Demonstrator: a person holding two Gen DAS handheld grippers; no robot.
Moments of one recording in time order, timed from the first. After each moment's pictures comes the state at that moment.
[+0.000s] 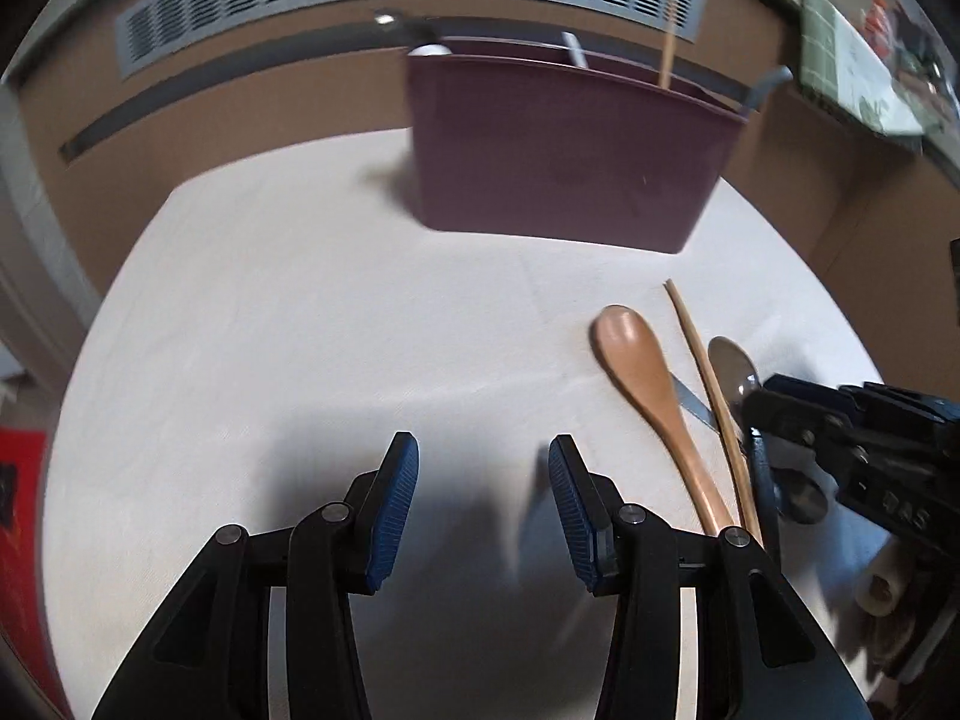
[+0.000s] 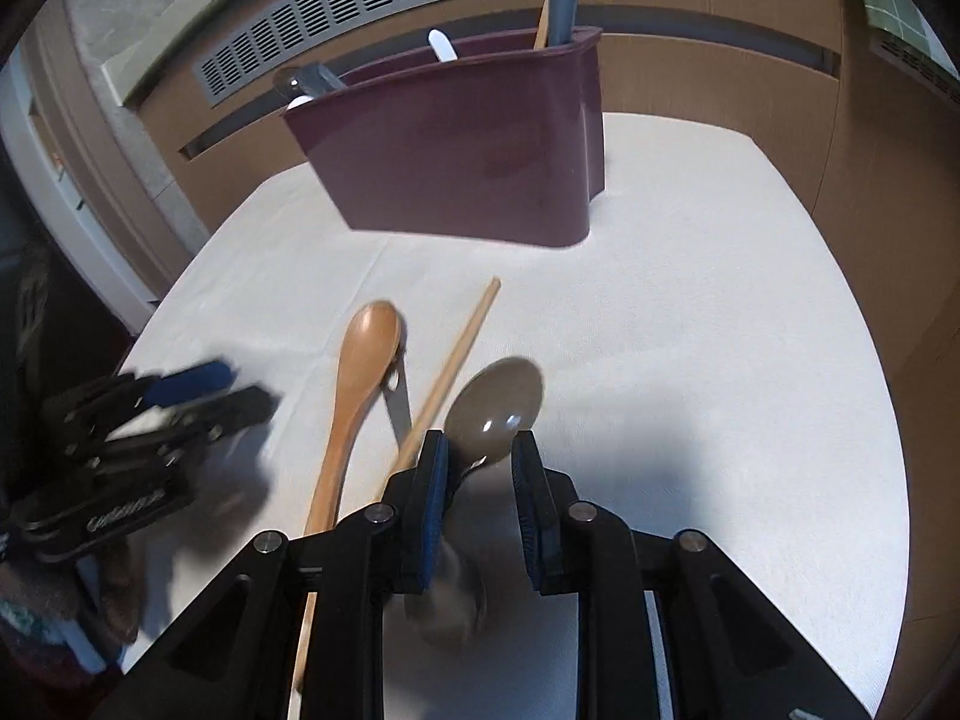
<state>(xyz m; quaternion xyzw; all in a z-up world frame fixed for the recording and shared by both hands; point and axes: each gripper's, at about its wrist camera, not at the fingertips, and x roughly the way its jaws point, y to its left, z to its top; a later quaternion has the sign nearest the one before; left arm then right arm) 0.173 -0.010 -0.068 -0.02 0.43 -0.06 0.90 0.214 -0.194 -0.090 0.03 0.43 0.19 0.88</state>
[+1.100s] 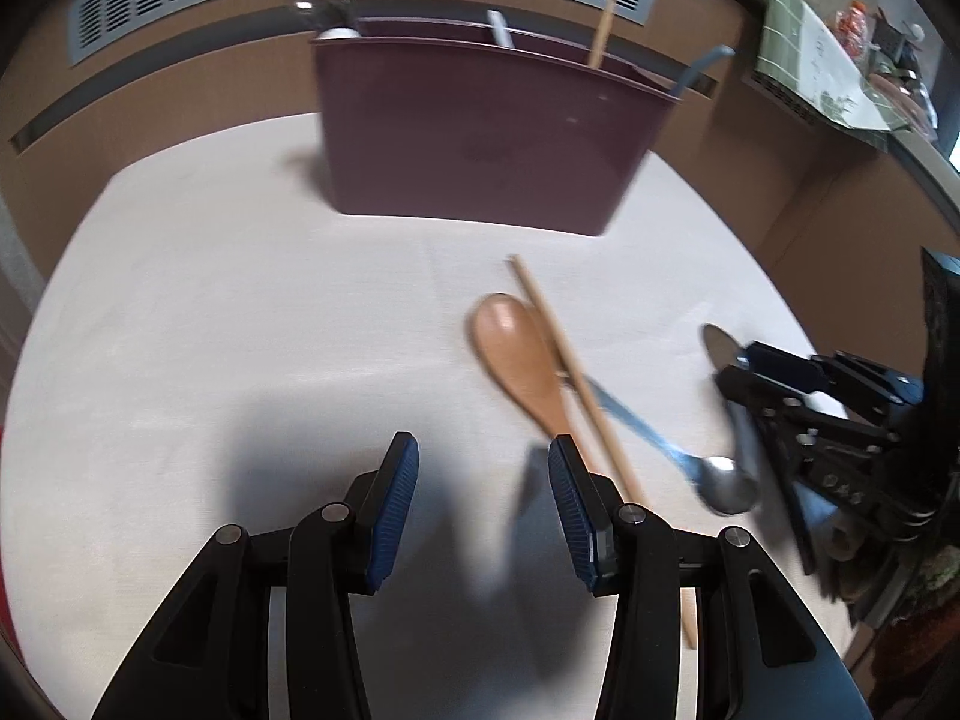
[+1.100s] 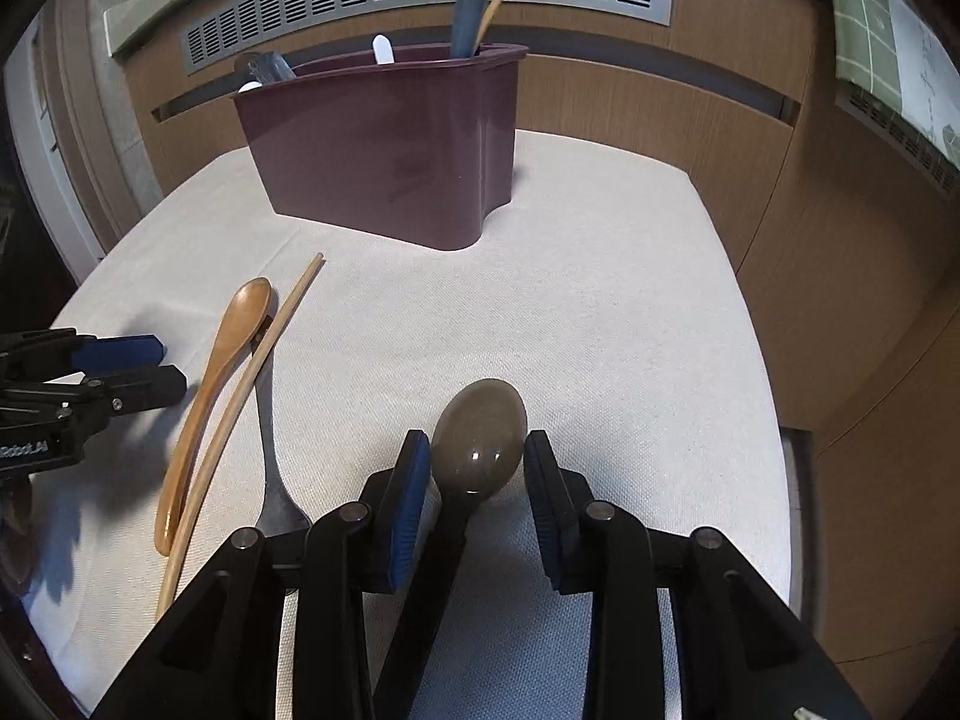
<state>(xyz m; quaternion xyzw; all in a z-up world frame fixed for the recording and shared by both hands) 0.174 -0.054 -0.066 -0.03 0.45 -0.13 0.88 0.210 -0.232 -0.093 -0.07 0.41 0.15 0.90</state>
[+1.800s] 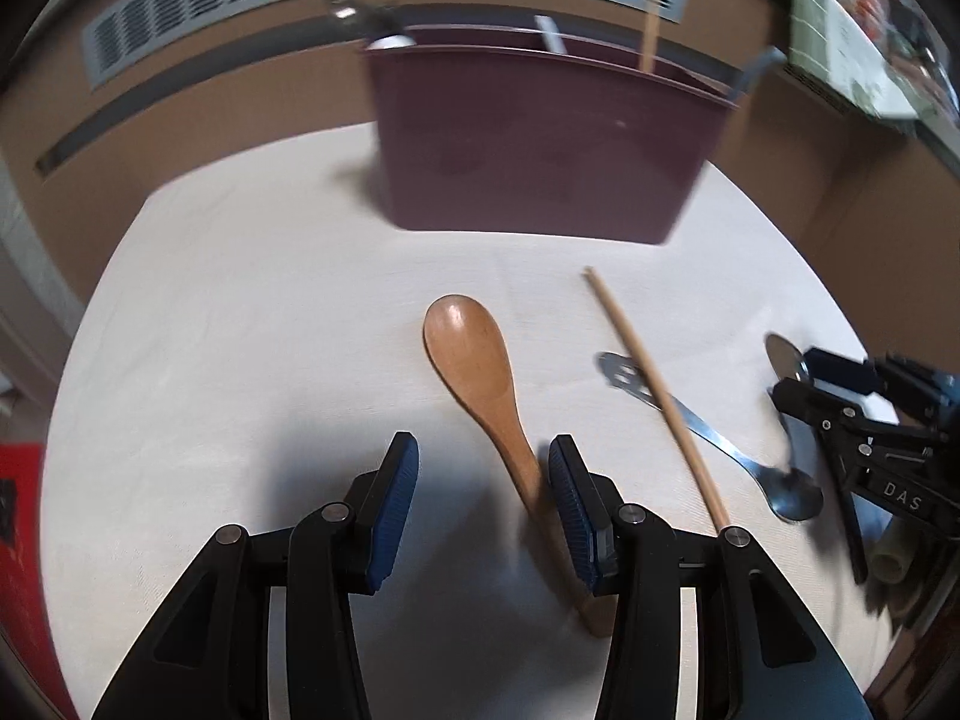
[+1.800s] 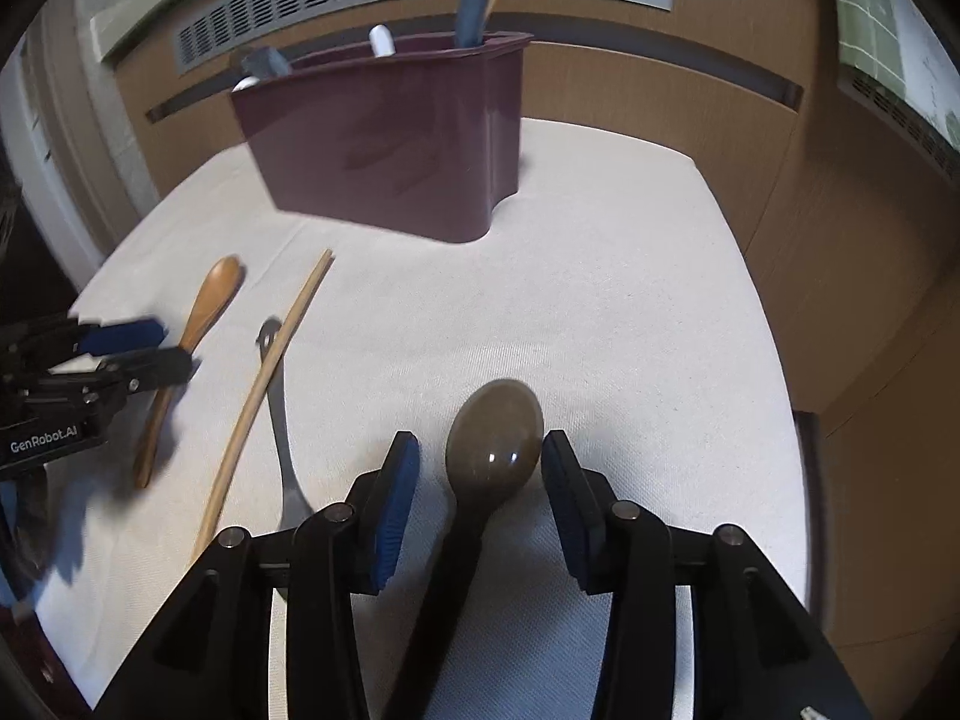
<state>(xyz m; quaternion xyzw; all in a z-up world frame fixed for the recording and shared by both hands) 0.189 -0.031 -0.064 0.00 0.45 -0.07 0.89 0.216 -0.229 -0.091 -0.04 0.42 0.14 0.89</state>
